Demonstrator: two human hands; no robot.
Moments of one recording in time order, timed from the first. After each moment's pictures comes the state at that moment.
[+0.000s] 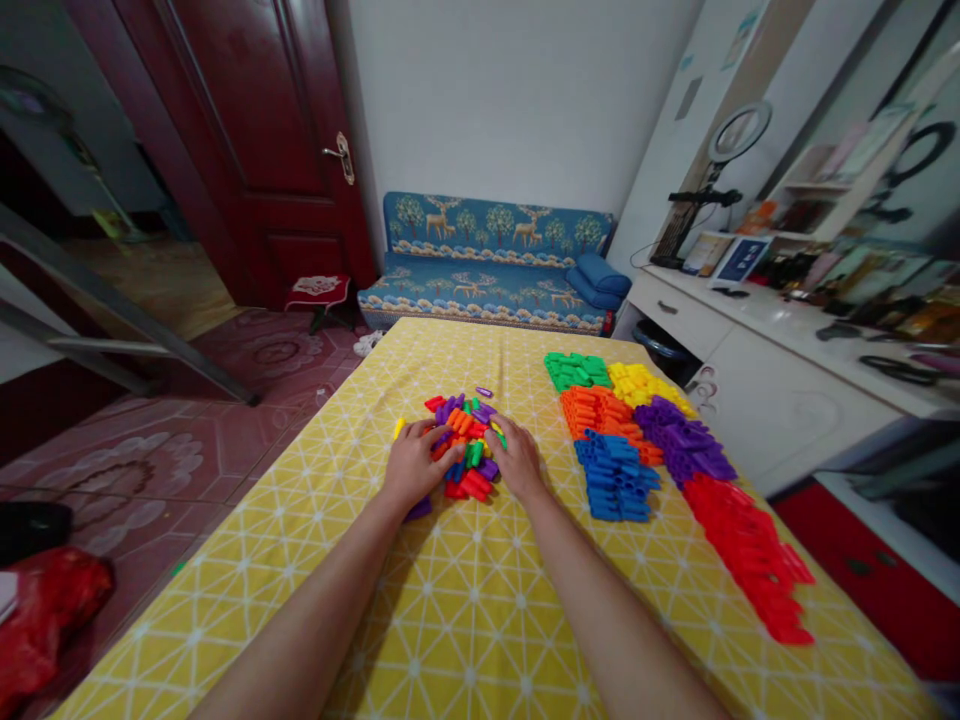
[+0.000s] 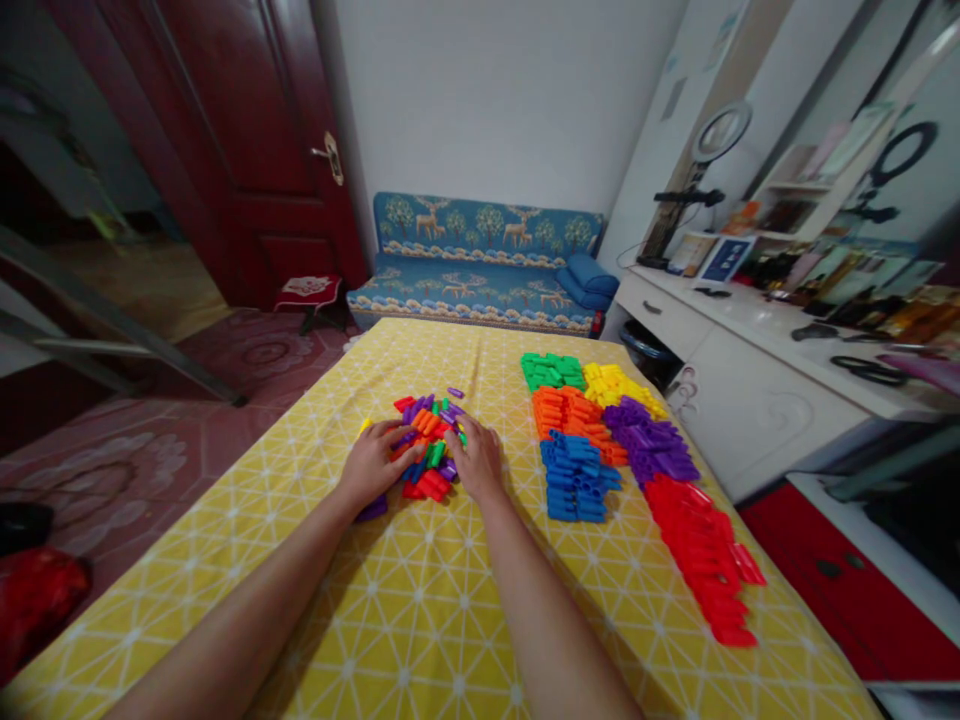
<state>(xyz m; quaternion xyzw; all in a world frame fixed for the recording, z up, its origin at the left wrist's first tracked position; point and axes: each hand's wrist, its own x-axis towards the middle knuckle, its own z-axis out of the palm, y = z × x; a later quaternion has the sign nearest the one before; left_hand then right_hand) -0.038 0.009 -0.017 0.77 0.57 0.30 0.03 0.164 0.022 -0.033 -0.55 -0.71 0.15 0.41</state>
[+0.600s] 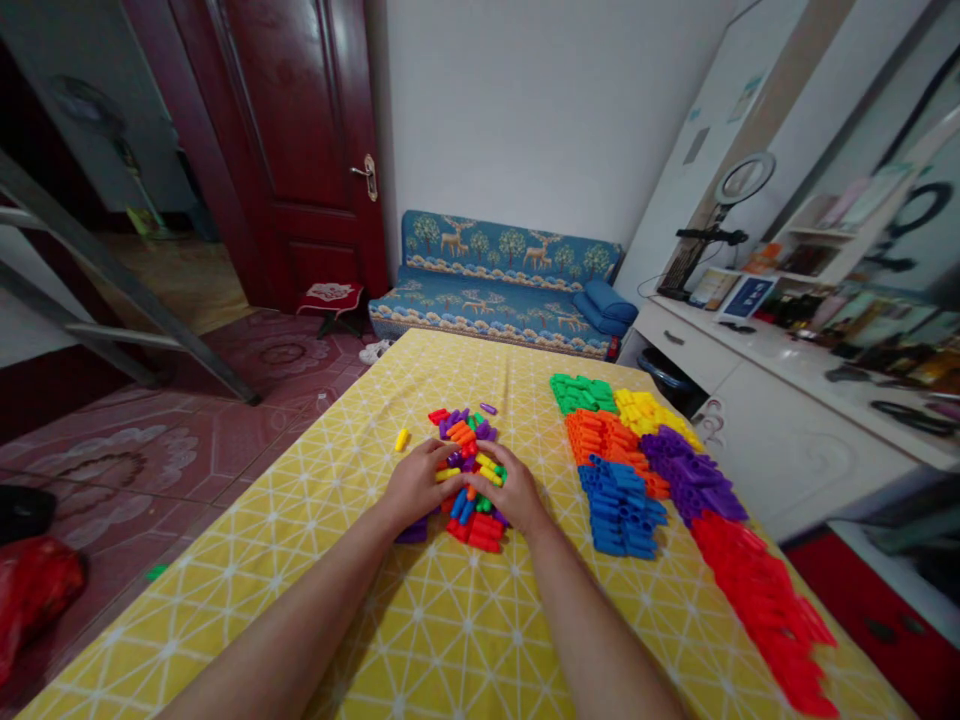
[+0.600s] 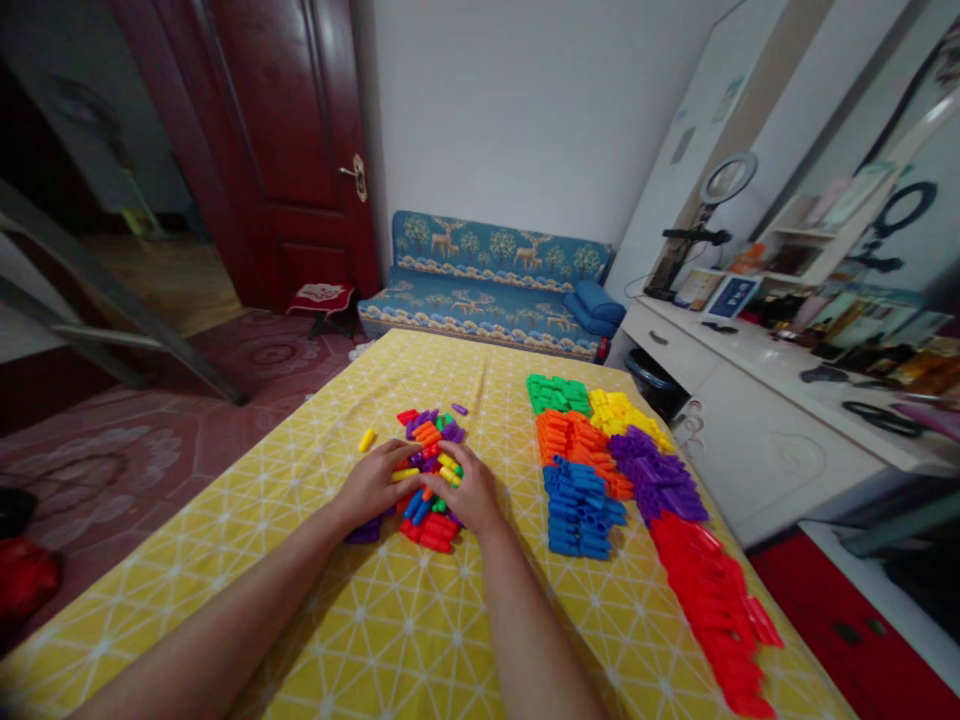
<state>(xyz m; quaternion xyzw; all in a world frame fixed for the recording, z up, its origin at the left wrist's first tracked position) -0.037 0.003 -0.012 0.80 0.51 0.30 0.13 0.162 0.006 -0.023 -0.44 -0.73 0.29 0.43</state>
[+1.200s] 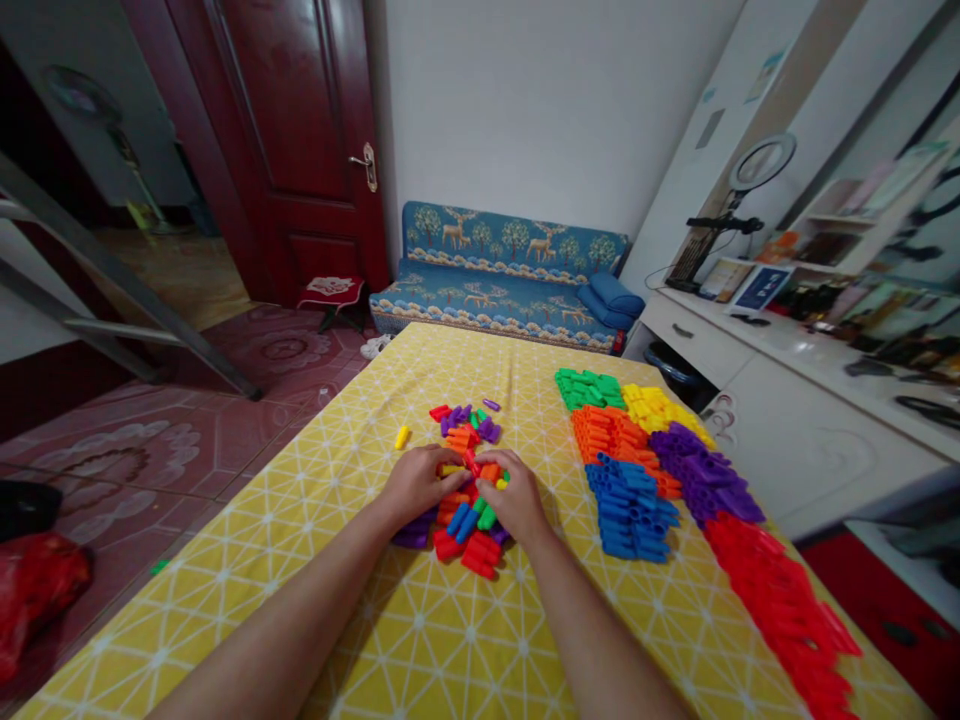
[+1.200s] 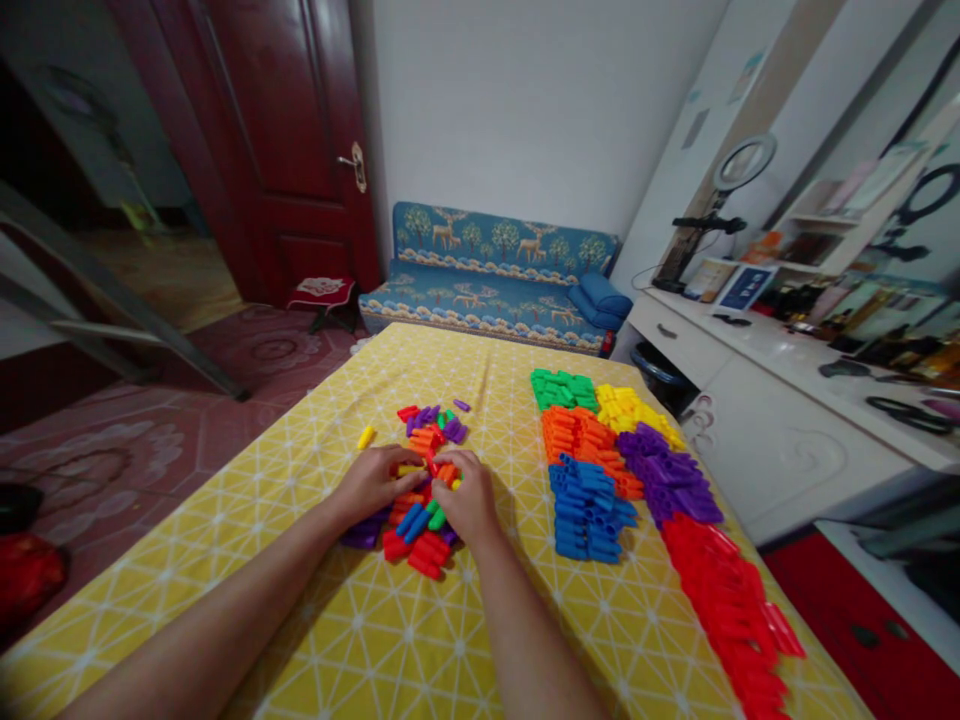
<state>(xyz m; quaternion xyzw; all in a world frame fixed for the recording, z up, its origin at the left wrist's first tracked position) -0.039 0.006 -0.005 0.80 0.50 0.29 0.16 0.149 -0.005 -0.018 -0.48 -0.69 0.29 0.46</state>
